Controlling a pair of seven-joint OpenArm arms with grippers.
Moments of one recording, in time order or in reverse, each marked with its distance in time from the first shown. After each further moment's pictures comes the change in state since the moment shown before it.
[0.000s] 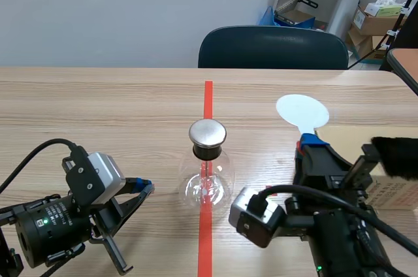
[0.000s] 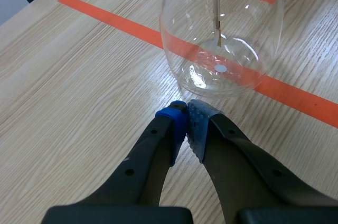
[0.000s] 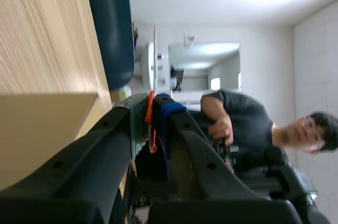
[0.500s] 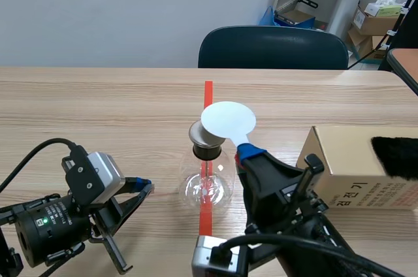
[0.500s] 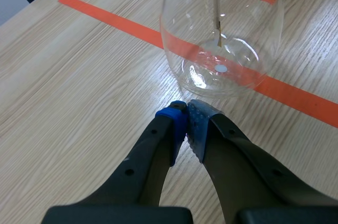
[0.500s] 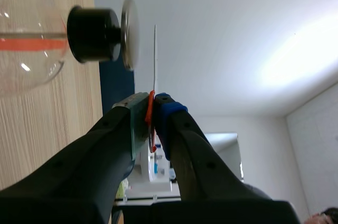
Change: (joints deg) left arm 0.0 0.0 -0.4 0.0 0.2 0.0 0.0; right arm 0.0 0.0 0.0 0.0 0.0 0.0 23.4
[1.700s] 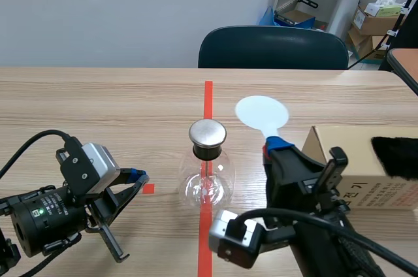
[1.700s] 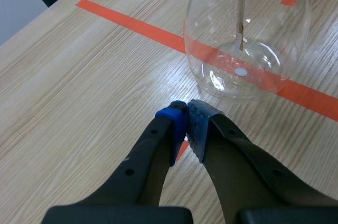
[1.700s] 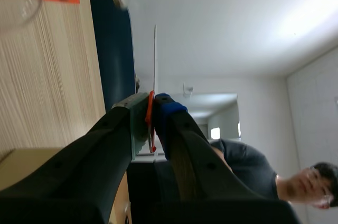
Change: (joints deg) left arm 0.0 0.0 -2.2 0.0 0.5 -0.2 0.0; right arm 0.0 0.0 0.0 0.0 0.0 0.0 -13.3
